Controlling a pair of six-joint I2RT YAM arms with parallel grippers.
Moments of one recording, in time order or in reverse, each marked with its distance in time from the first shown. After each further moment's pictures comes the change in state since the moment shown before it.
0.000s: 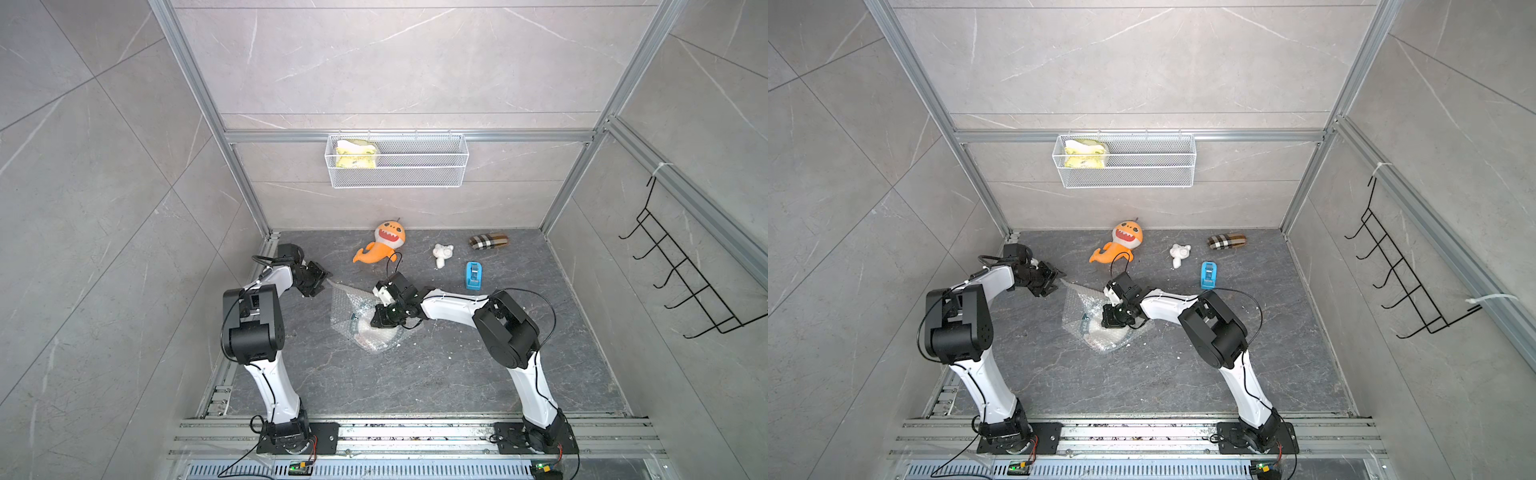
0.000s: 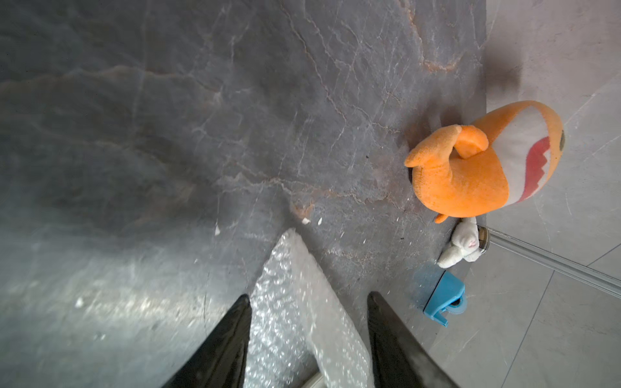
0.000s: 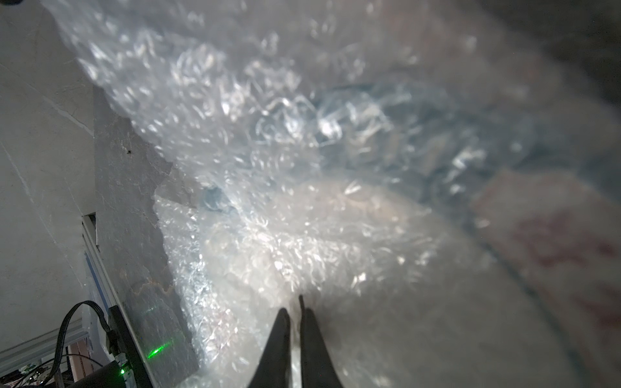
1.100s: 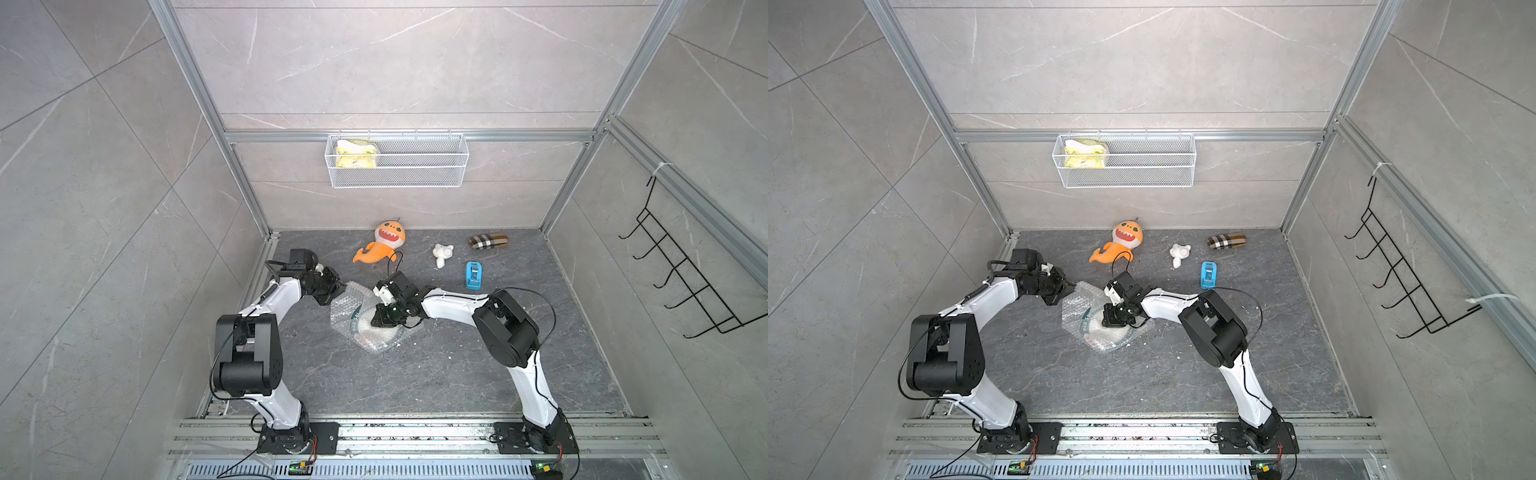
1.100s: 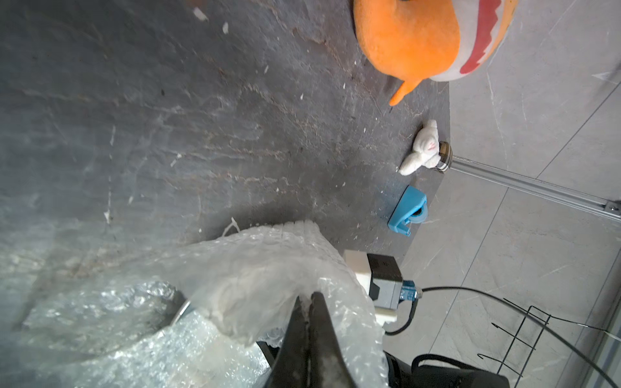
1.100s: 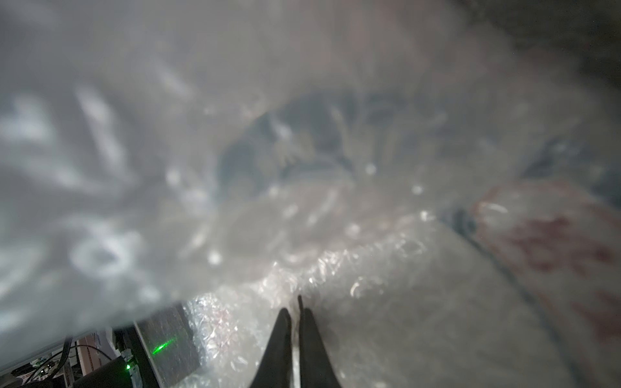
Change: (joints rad) left arm -0.157 -0.352 -0.248 -0.041 0.099 -0.129; right arm -0.014 0.006 0.003 0.000 -0.025 0.000
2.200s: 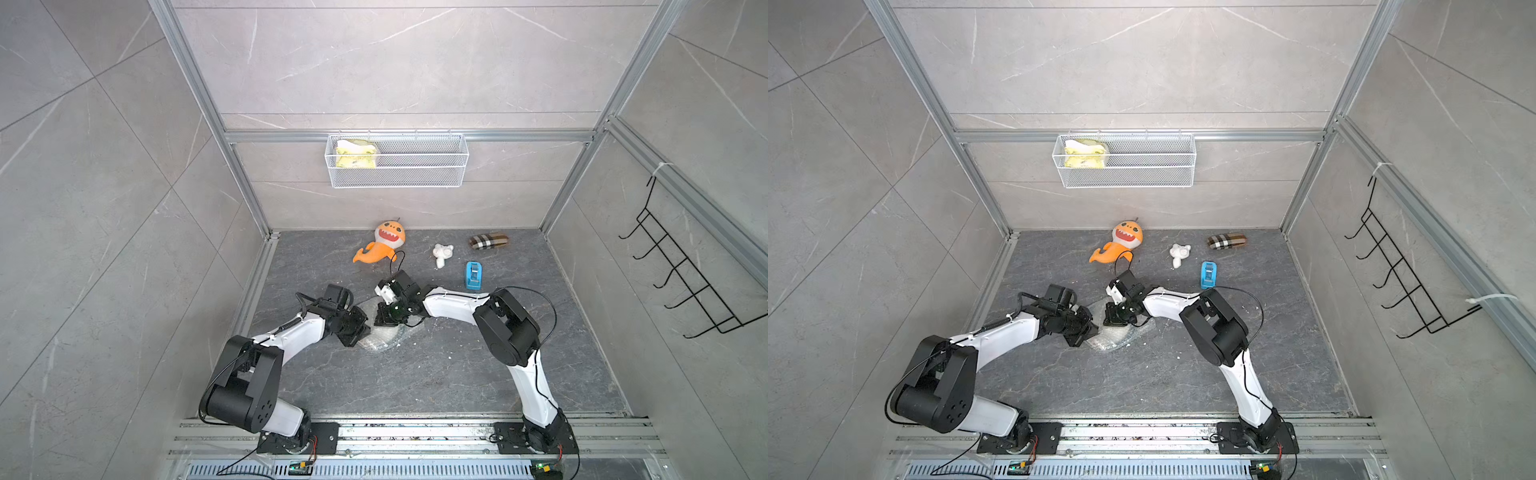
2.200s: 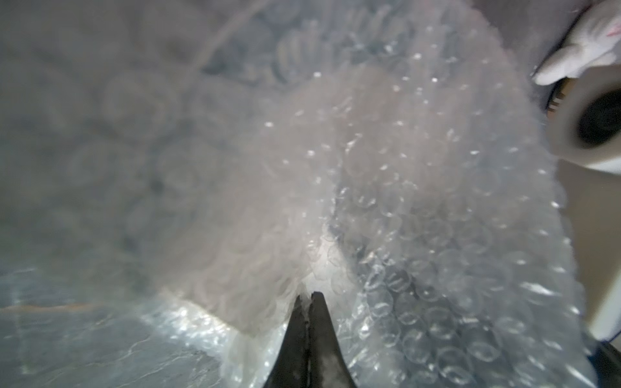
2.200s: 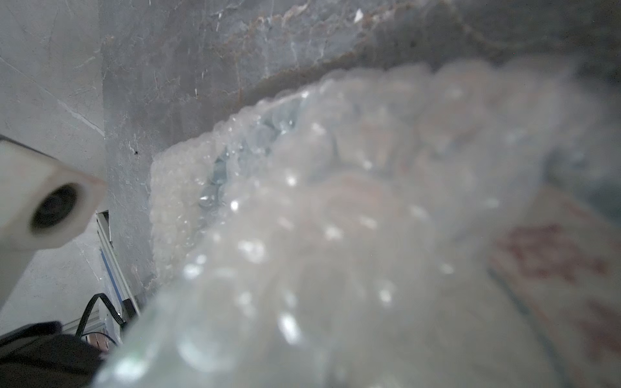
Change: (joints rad) left arm -0.304 -0.159 -0.375 0.137 -0.144 -0.257; right arm -0.017 0.000 -0.005 0.003 -0.026 0.000
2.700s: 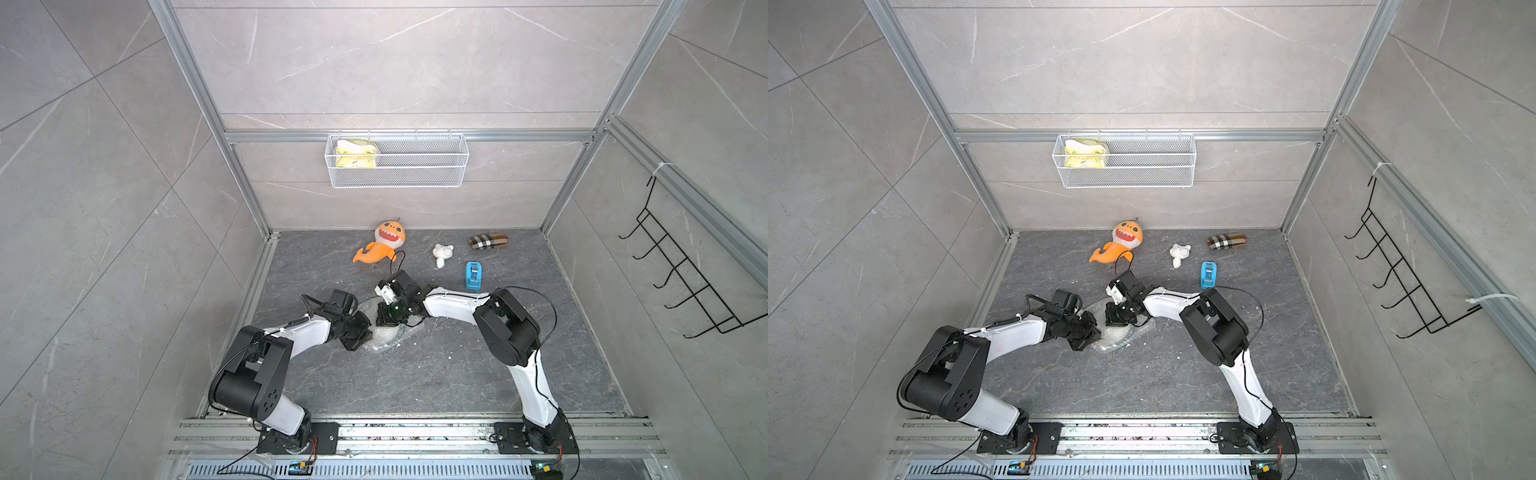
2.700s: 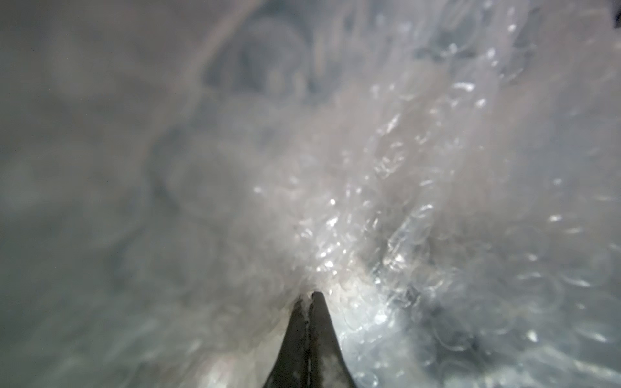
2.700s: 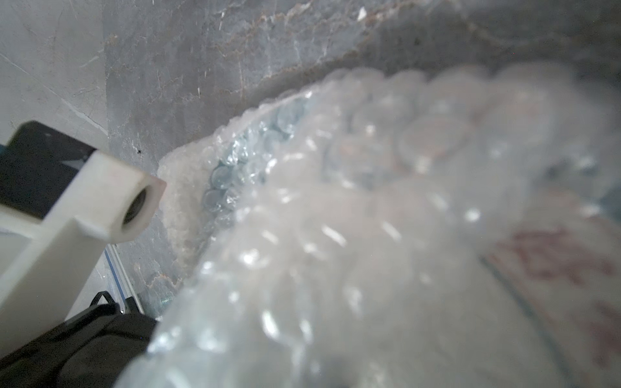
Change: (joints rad) left arm -0.033 0.079 -0.027 0.091 -0.021 0.046; right arm -0.002 -0.002 -0.005 0.005 -0.011 0.001
